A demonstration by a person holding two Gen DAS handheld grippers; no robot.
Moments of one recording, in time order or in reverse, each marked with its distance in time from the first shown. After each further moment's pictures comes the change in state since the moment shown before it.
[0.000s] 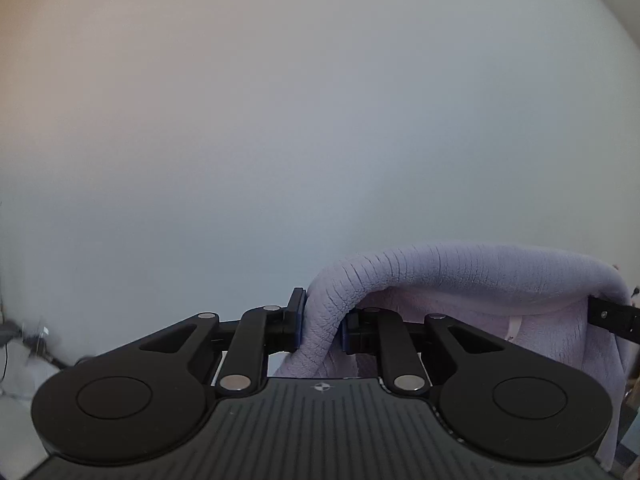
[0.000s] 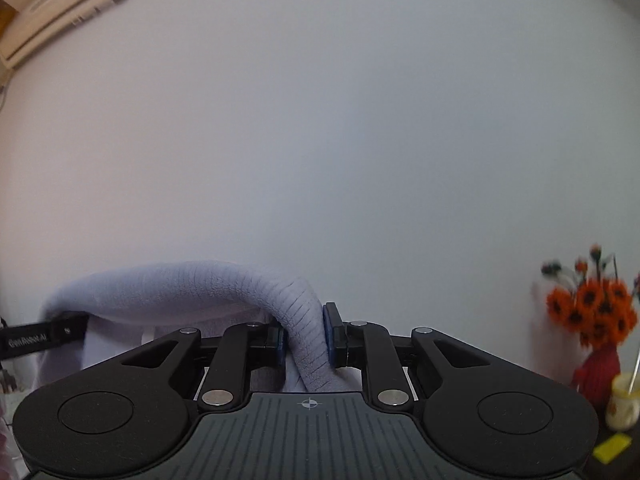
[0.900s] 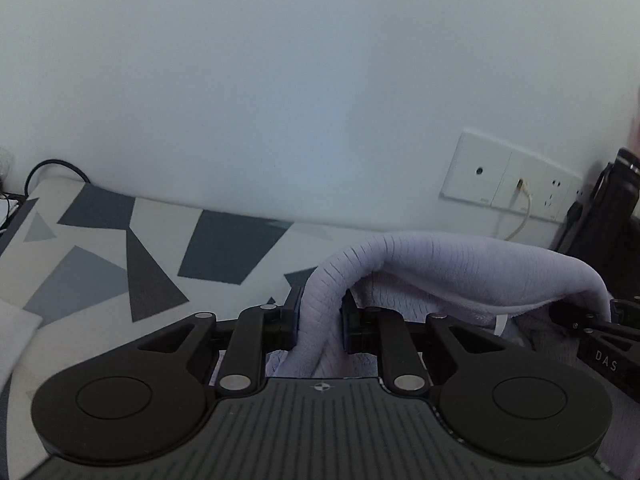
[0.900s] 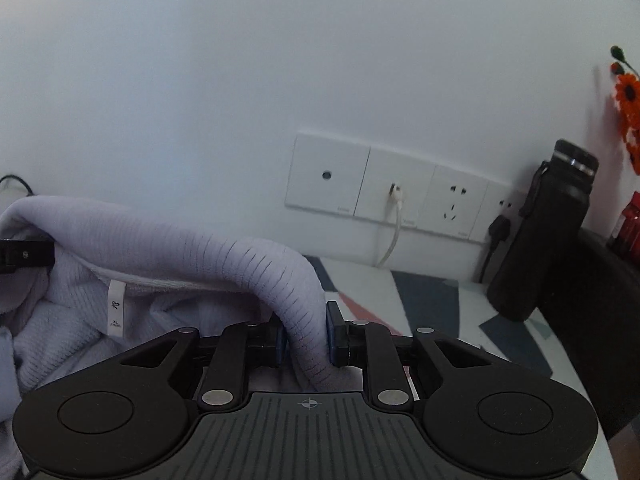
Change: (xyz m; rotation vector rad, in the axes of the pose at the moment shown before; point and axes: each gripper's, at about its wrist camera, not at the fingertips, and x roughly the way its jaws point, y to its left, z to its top) left arm 0.156 0.044 -0.192 0.037 0.461 0.031; right arm 0.207 0.049 -0.215 -0.246 0.522 -0.137
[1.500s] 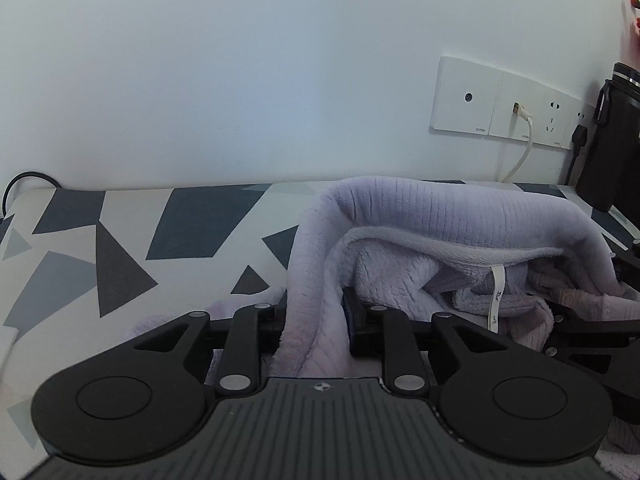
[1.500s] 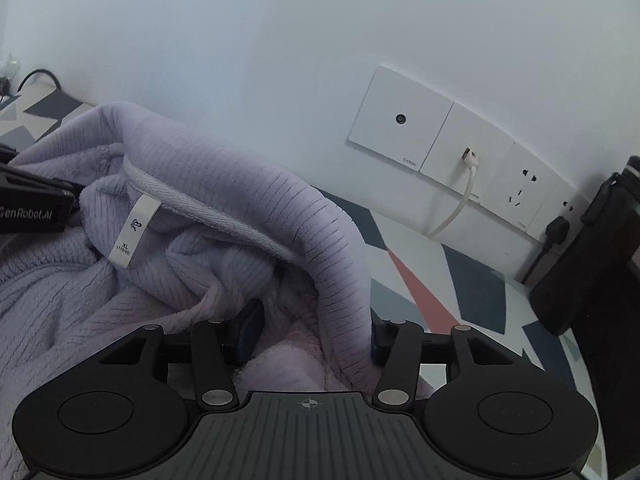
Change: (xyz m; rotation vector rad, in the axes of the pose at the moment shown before) left arm 0.030 -0.023 -0.033 0.156 0.067 0.025; right arm 0.047 0.028 -0.030 -0.208 0.086 0.030
